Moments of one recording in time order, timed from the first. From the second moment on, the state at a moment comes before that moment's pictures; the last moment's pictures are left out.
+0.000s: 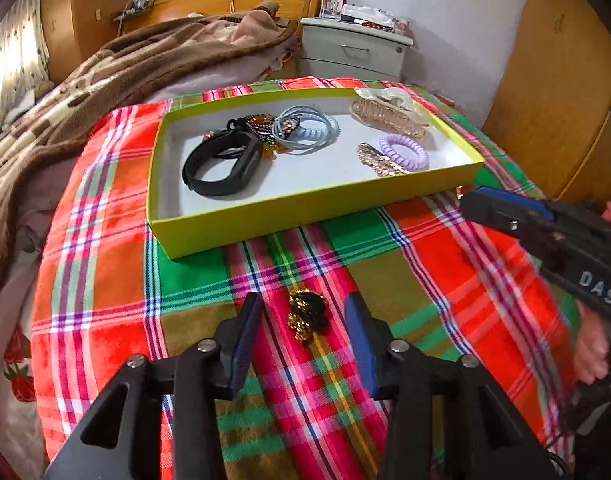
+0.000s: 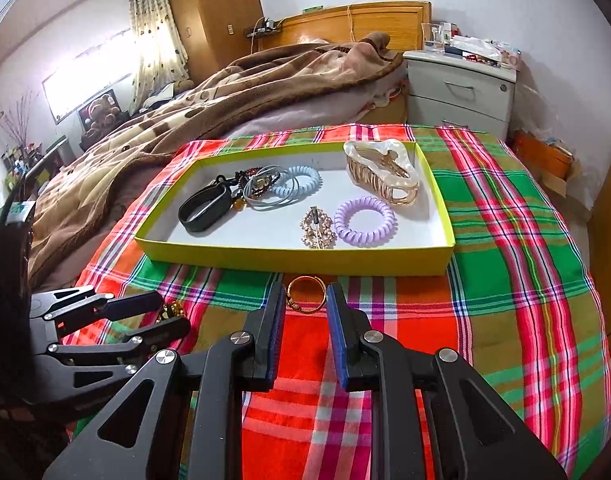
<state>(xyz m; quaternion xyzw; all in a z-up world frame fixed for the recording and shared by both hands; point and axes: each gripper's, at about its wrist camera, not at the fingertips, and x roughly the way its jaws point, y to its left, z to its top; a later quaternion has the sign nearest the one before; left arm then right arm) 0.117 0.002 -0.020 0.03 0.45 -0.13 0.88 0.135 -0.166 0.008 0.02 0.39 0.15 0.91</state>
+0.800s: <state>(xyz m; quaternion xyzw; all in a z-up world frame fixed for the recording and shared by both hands) 0.136 0.018 0.039 0.00 0.39 -0.14 0.91 0.164 -0.158 0.042 0.01 0.36 0.15 0.92</state>
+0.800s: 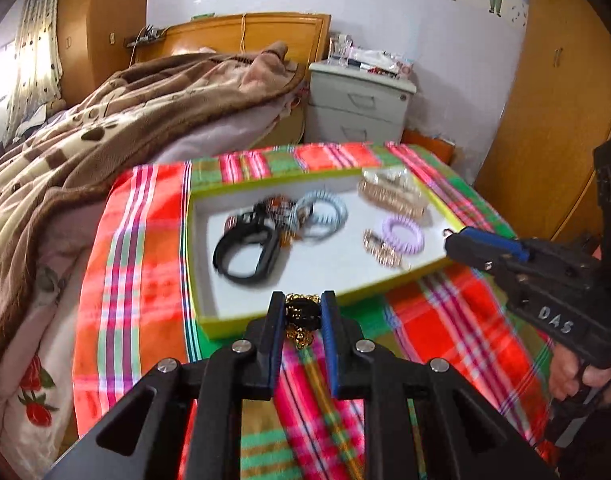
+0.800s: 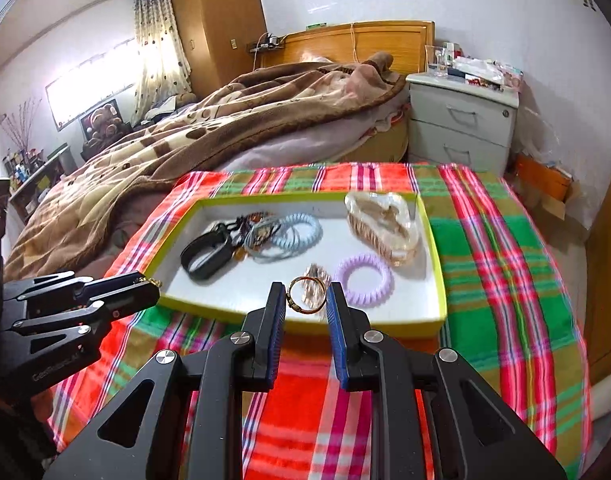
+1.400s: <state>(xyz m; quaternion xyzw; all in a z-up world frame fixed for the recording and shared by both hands) 0.197 0.001 0.019 -0.01 0.41 -0.15 0.90 0.244 -0.138 0.010 -0.03 0.40 0.15 0.90</state>
